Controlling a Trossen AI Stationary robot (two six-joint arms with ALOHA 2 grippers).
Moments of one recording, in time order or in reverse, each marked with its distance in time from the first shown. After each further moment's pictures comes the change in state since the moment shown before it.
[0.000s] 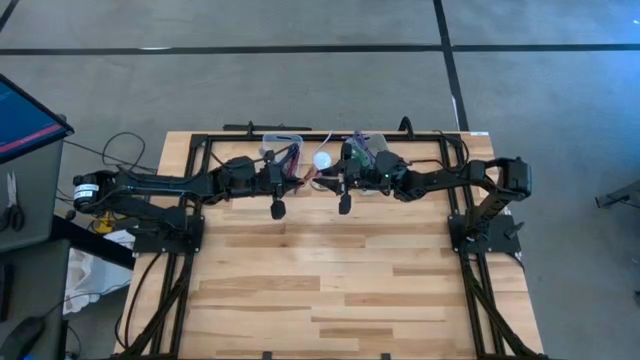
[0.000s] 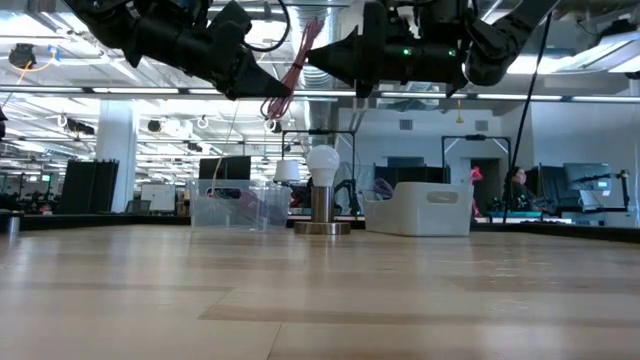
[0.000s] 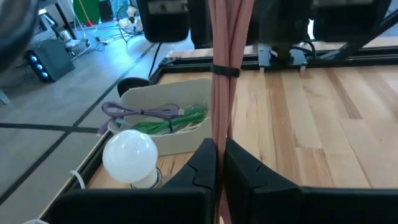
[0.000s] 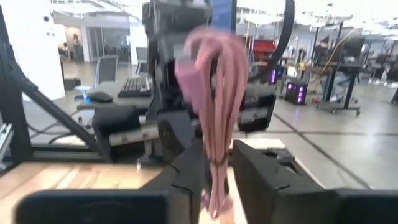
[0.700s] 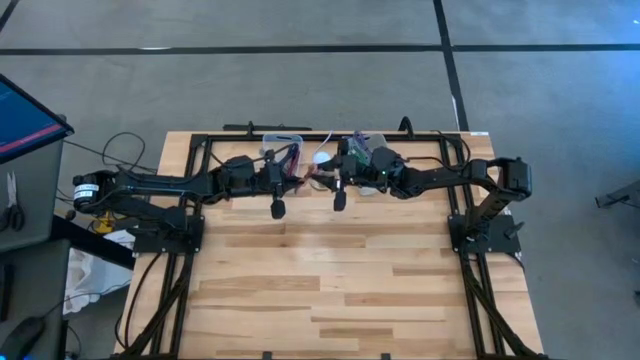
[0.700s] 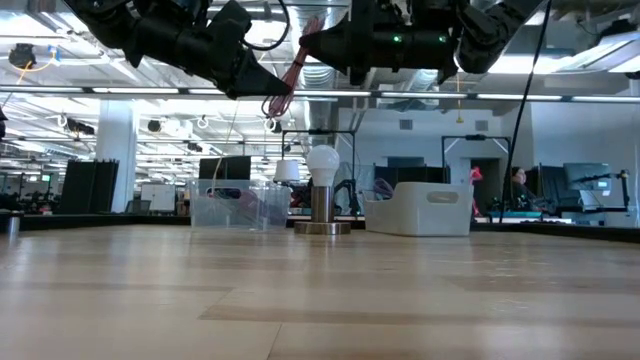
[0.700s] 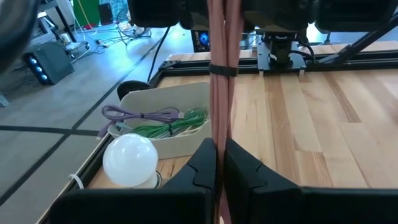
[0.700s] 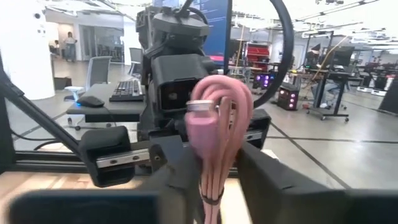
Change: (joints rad) left arm 0.000 0.000 0.000 0.012 0.011 0.000; right arm 0.015 -0.001 0.085 -0.071 0.037 -0.037
